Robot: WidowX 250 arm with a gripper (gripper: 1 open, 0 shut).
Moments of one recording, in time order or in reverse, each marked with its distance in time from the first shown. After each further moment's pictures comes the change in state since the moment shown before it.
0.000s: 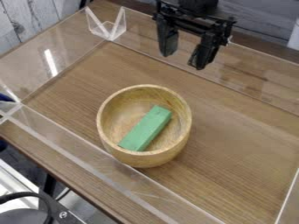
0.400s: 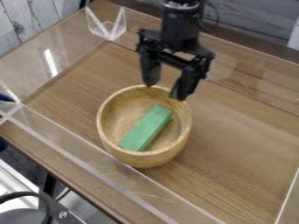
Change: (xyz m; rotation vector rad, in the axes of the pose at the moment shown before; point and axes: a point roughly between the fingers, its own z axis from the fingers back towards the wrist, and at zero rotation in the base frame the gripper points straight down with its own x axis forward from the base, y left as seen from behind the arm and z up) arm -0.038 0.010 -0.033 -0.011 0.092 0.030
